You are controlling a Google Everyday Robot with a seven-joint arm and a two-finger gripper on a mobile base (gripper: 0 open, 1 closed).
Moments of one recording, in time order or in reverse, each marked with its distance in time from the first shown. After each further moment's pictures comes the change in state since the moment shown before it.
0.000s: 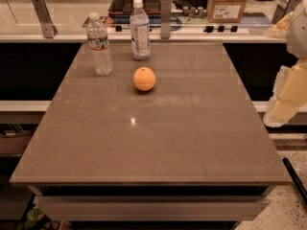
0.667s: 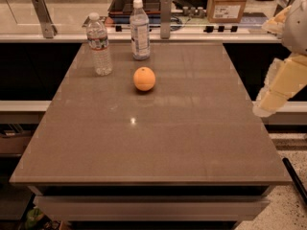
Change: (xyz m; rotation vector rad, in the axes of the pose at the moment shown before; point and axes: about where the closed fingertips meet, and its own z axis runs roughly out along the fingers) arm -0.010 -0.017 0.005 0.054 -0.062 0.035
